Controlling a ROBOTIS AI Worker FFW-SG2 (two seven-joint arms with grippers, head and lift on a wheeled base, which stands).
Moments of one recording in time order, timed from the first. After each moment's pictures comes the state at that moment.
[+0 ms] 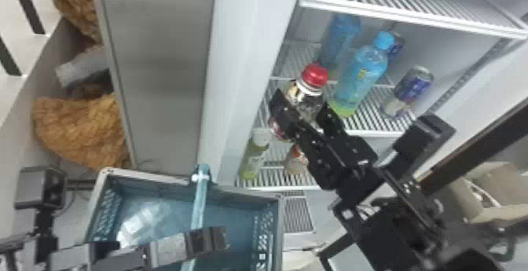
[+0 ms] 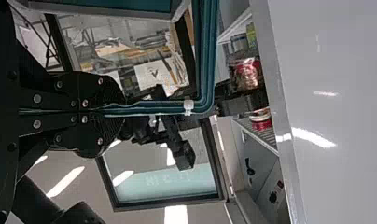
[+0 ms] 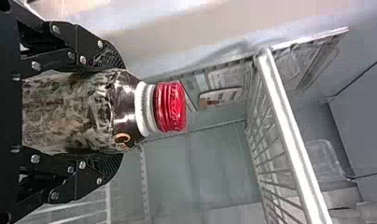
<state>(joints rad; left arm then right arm) 0.35 0.05 0.19 -2.13 1.13 1.53 -0.74 0.60 -0.21 -0.05 -2.49 -0.44 0.37 0.11</state>
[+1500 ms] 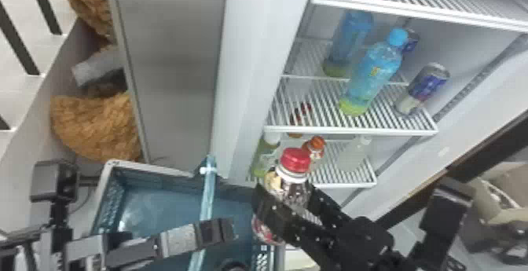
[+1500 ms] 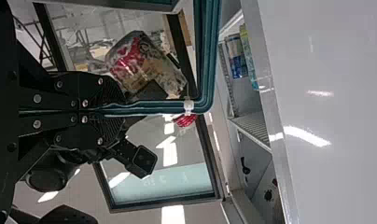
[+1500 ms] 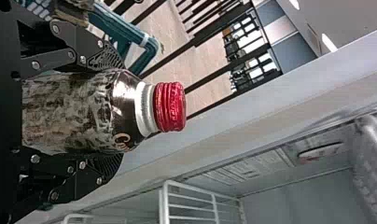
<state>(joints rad) 0.35 0.05 0.21 -2.13 1.13 1.52 -0.74 0.96 -0.19 -0.13 -2.75 -0.54 0.67 0.29</state>
